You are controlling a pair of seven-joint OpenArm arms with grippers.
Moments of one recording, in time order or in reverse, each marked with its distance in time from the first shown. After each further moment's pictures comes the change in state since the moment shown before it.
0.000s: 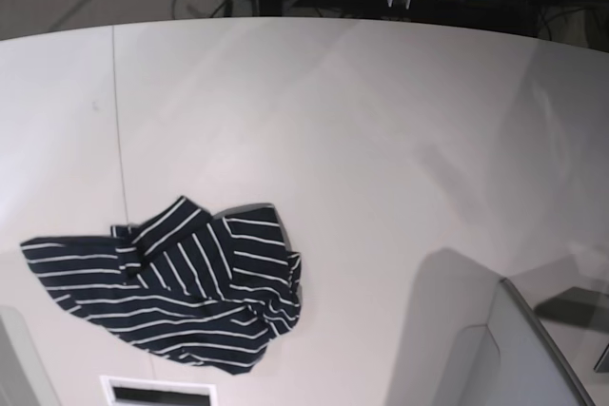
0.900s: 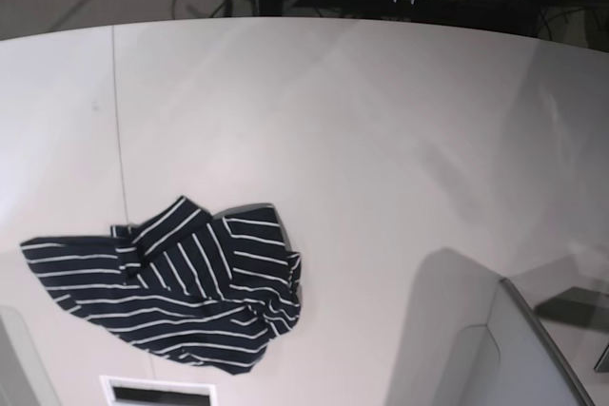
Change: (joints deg) left arm 1.7 -0.8 0.1 1.4 0.0 0.0 0.0; right arm -1.7 -0.1 0.0 0.1 0.0 0.0 0.2
